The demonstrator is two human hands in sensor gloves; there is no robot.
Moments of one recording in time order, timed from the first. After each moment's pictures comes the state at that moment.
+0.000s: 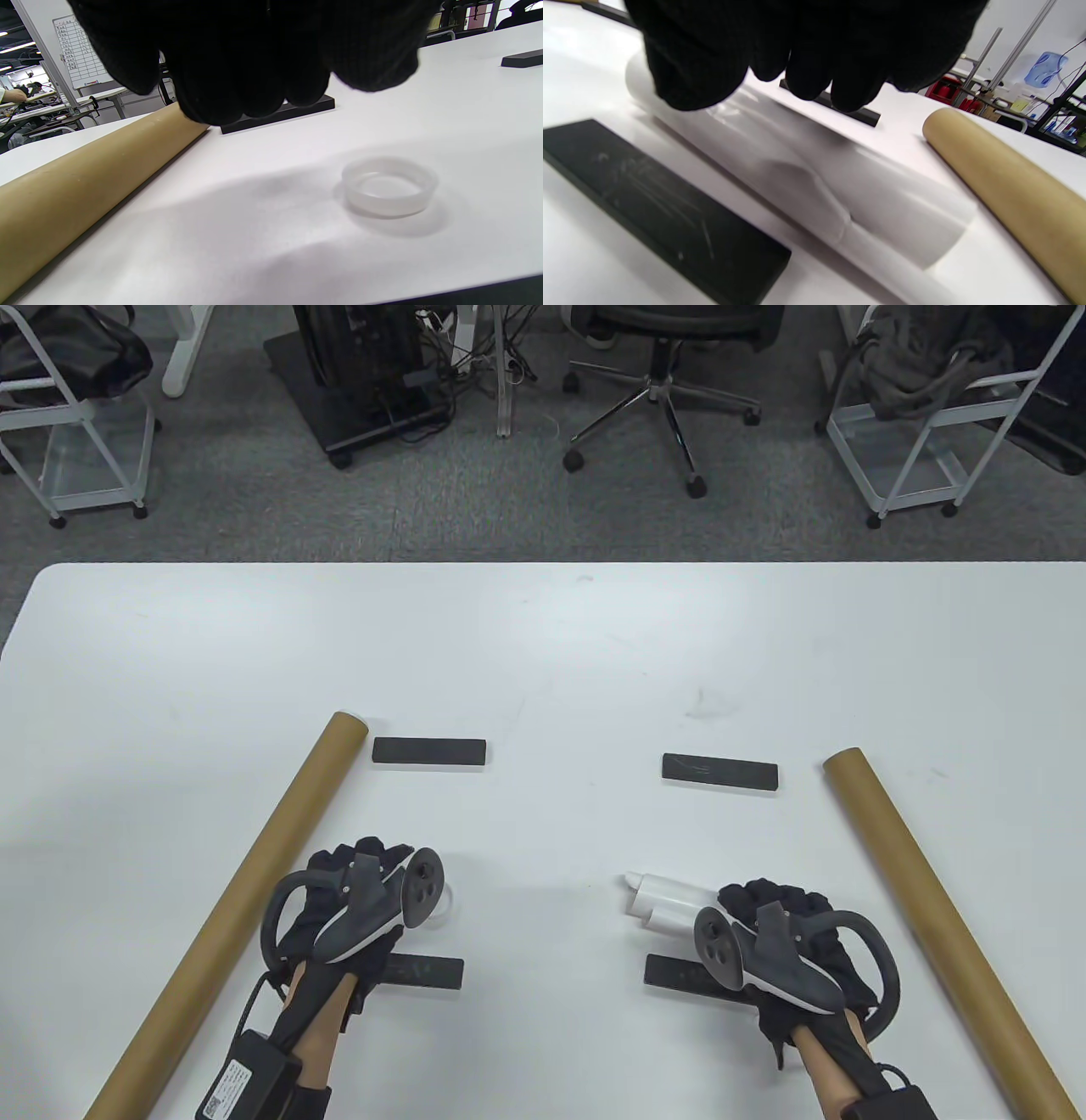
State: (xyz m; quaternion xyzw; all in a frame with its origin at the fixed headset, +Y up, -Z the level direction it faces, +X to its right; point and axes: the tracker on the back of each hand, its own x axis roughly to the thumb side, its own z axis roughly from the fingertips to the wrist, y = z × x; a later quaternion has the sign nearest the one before) left_hand -0.195 -0.700 -0.217 -0.09 -0.05 -0.11 0.99; right_hand 0.168 -0.703 -0.165 -0.09 -0.14 -0.98 0.13
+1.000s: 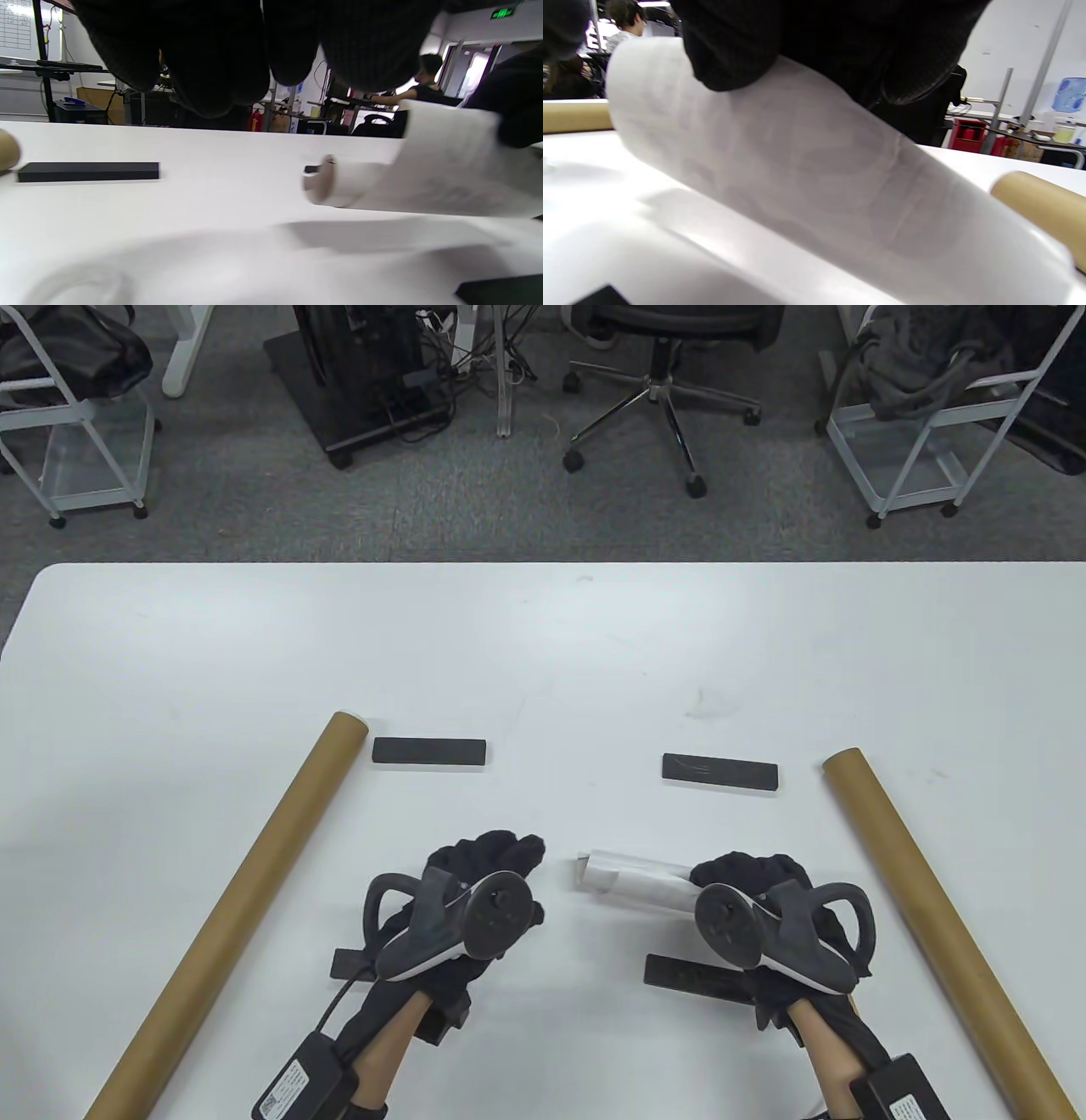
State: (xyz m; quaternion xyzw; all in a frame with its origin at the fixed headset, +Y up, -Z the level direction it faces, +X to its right) left_hand -0.101 -0.653 -0.191 -0.03 -0.21 0.07 0.97; right_hand 0.152 -0.667 -0.183 -0.14 -0.01 -0.99 0.02
